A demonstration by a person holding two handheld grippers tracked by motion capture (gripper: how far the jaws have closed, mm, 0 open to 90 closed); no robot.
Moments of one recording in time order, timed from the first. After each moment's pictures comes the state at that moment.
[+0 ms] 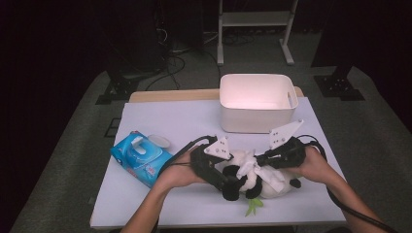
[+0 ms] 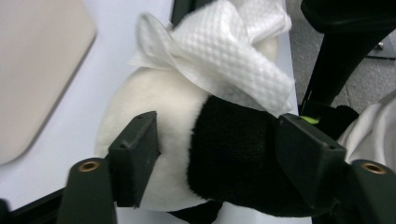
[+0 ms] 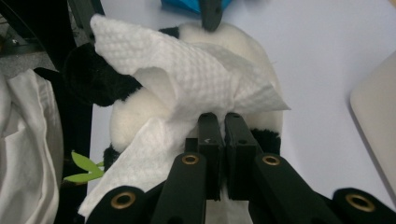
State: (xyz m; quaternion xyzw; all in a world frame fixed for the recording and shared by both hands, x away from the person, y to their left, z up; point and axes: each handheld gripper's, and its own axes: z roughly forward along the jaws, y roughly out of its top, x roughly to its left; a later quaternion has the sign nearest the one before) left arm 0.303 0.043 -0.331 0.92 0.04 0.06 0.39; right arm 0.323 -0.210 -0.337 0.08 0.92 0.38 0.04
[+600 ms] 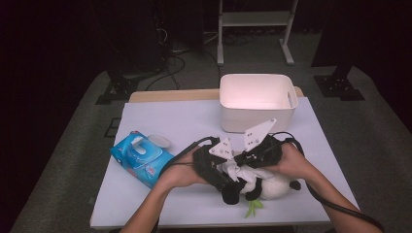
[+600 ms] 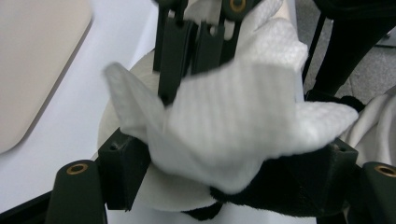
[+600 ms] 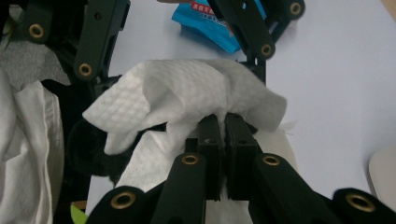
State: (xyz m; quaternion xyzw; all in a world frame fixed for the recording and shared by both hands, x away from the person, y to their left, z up) left arm 0.307 0.039 -0.340 0.93 0.05 0.05 0.36; right arm 0.323 -0.148 -0.324 0.02 0.93 0.37 0.05
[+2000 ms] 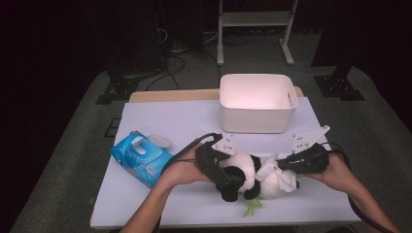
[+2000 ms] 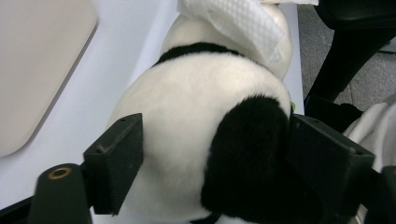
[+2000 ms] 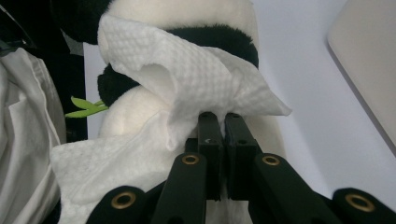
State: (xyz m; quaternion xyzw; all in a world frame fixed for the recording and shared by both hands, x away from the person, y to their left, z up) left arm 0.310 0.026 -0.329 0.93 0.05 0.05 0.35; right arm 0.311 -0.264 -0.351 0.14 0.92 0.37 0.06
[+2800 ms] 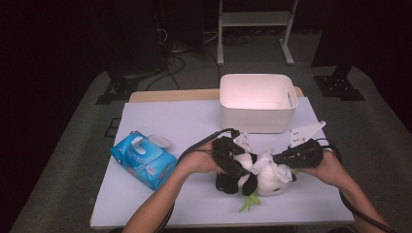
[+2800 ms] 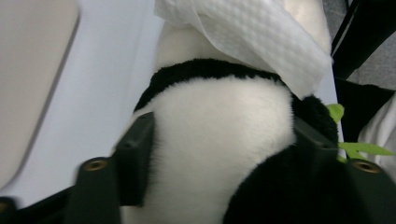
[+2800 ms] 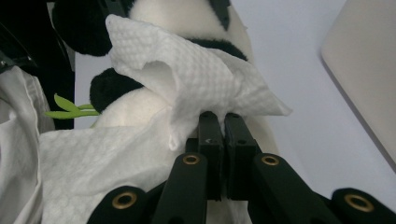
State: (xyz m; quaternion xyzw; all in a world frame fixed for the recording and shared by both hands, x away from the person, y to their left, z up) left arm 0.338 -0.008 -0.344 0.95 0.01 0.05 0.31; right arm 0.329 -0.261 -0.357 0.14 0.91 0.40 0.05
